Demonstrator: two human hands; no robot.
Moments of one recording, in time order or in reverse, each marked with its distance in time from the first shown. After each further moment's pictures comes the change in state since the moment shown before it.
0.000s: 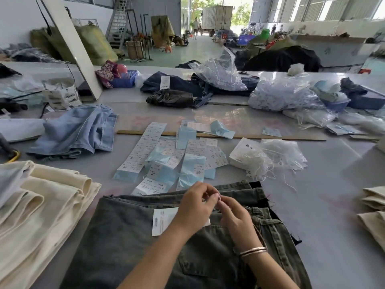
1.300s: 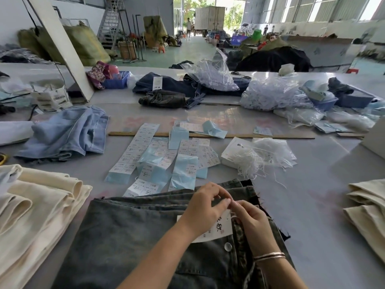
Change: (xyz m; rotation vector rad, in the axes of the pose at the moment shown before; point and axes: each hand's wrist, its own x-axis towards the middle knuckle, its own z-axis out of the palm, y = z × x) left_hand 0.002 0.026 0.021 -0.059 -0.161 0.108; right_hand -0.021 -0.023 -0.045 0.119 0.031 0.060
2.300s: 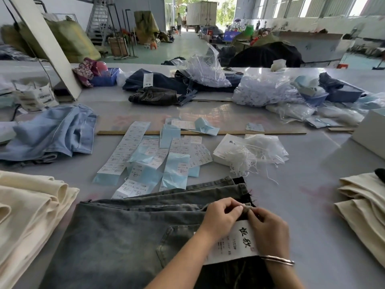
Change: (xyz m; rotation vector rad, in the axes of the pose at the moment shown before) left_hand 0.015 -0.022 0.078 -0.219 -0.039 -0.237; right_hand 0.003 0.034 -0.045 -0.752 0.470 -0.034
